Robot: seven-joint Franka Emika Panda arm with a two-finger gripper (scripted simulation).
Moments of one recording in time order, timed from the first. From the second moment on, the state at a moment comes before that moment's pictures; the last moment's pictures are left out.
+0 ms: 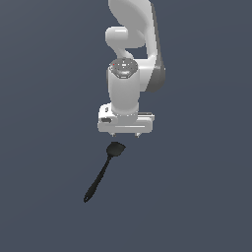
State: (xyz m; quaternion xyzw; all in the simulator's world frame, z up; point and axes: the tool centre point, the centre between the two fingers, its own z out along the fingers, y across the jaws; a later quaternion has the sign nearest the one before) arm 0.003 -0.002 0.170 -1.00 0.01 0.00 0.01
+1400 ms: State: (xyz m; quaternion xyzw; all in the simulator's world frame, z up) arm 0.038 -0.016 0.157 -1.00 0.06 -0.01 0.01
